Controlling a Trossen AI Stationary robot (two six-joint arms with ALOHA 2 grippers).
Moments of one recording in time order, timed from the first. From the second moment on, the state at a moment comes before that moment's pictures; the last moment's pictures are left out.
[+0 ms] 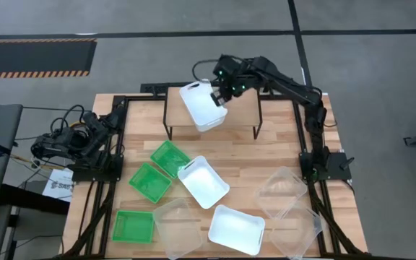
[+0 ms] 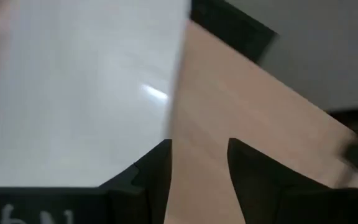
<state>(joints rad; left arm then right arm) -0.22 0.01 0.28 0.27 -0.98 -0.86 -0.39 2.00 2.32 -1.49 0.27 0.49</state>
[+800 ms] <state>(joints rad) -0.22 0.02 0.28 0.20 -0.97 -0.93 -0.24 1.73 1.83 -1.56 0.44 0.67</state>
